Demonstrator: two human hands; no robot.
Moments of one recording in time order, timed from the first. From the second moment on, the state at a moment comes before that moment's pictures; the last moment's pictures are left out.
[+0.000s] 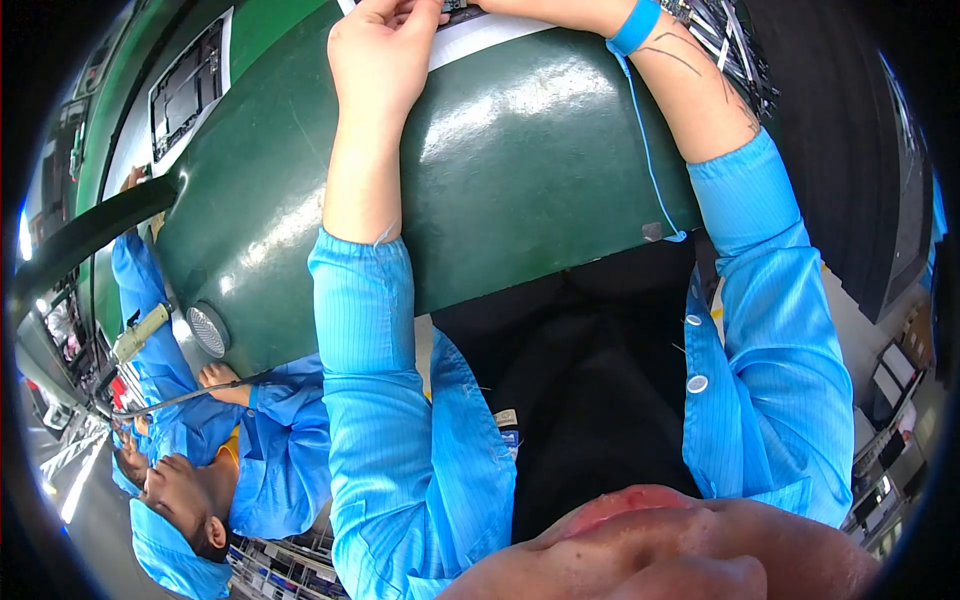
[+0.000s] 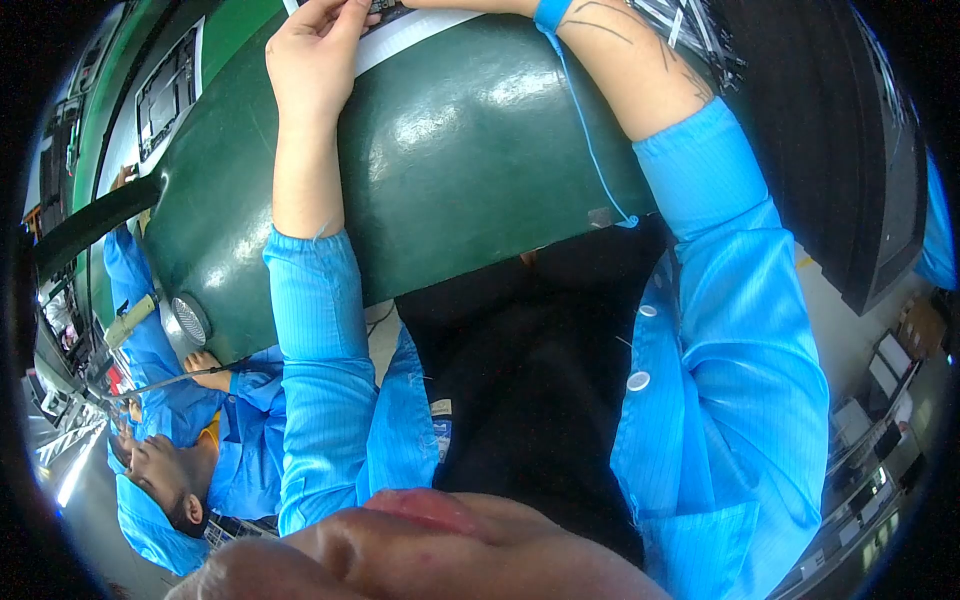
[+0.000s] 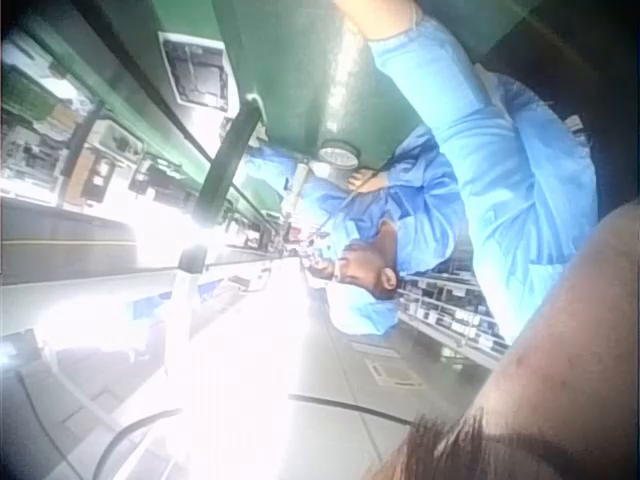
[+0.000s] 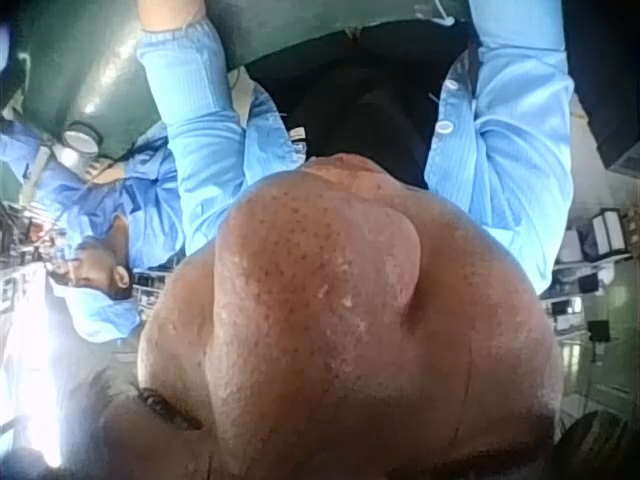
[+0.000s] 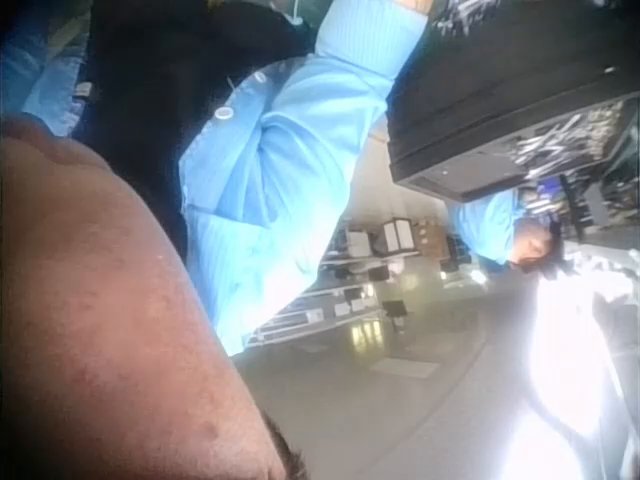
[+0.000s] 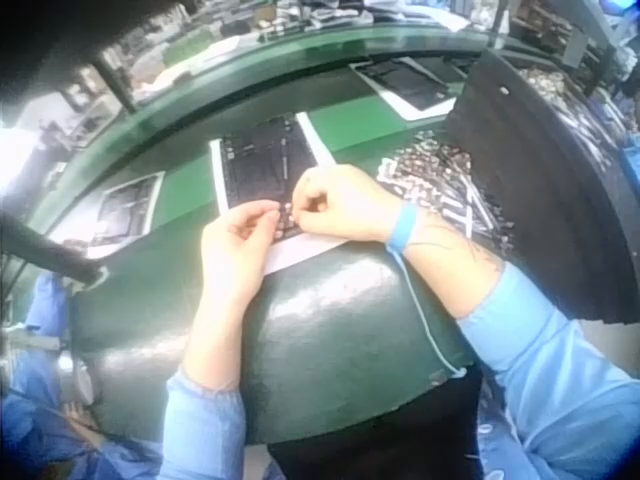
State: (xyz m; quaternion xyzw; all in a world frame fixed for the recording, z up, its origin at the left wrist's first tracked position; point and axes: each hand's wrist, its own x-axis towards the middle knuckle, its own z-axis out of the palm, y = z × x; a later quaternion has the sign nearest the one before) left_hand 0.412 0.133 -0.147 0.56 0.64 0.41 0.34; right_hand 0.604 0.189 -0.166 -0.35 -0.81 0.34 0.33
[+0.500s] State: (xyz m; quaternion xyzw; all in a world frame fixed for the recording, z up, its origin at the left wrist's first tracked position) left_hand 0.407 0.125 -0.141 0.59 0.64 0.38 0.31; right_hand 0.596 0.193 -0.175 -0.36 -0.77 0.39 0.34
